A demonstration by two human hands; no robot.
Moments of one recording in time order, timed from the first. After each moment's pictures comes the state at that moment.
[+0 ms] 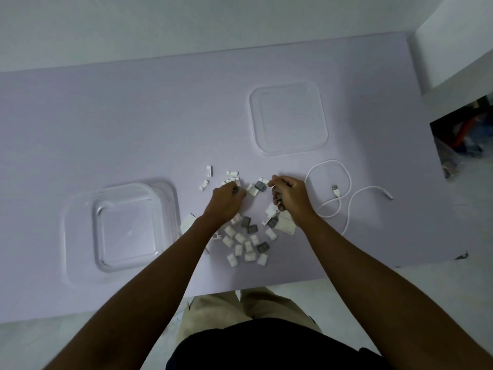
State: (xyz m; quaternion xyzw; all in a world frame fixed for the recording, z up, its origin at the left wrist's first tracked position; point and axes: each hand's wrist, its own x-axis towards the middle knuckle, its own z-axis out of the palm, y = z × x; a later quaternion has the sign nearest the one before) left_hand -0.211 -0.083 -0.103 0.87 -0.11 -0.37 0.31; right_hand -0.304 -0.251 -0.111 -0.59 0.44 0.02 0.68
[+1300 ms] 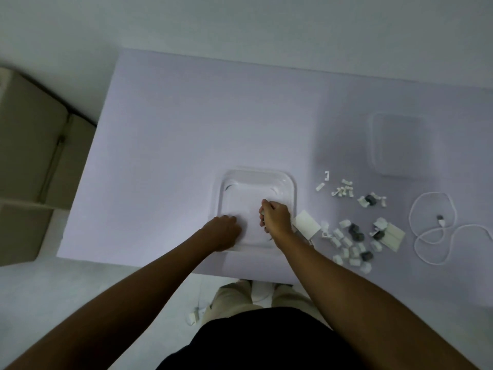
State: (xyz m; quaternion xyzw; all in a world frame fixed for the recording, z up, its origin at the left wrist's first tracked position) left_hand -0.166 0.260 -0.098 0.82 -0.45 -0.36 -0.08; right_hand -0.205 0.095 -0.089 -0.66 0.44 0.15 0.58
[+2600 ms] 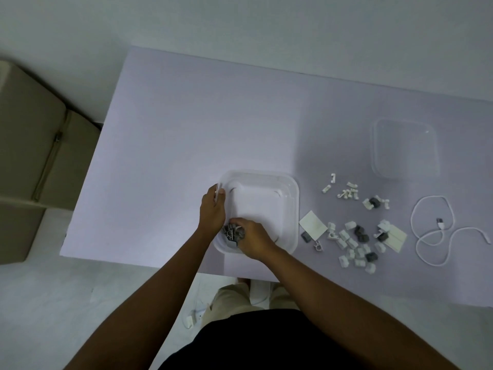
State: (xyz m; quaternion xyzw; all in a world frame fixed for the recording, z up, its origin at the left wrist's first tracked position) left_hand -0.139 0.289 -0.099 0.82 0.08 -0.21 0.53; right_hand -0.221 0.177 -0.088 -0.83 0.15 0.32 0.44
